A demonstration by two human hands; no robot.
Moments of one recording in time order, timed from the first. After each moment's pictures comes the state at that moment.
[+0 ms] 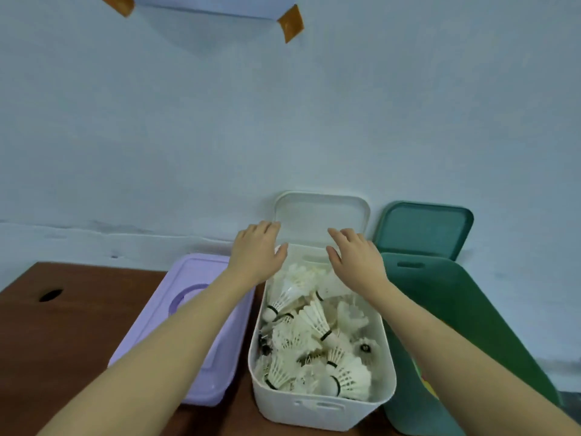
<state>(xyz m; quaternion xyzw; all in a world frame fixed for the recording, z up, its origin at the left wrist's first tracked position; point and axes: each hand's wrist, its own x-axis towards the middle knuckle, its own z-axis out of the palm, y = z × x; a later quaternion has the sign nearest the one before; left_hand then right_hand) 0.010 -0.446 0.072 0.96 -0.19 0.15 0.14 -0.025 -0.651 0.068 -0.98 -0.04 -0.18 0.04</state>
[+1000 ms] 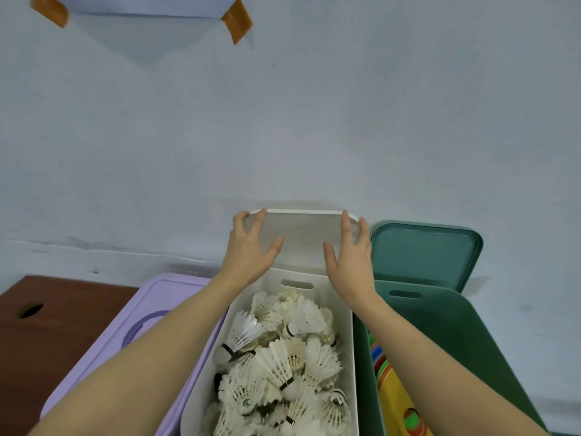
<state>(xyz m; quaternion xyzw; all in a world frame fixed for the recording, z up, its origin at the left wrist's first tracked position) 0.078 -0.518 0.064 0.91 -0.10 0.18 0.36 0.046 -0.712 0.055 -0.92 0.01 -0.26 0.30</state>
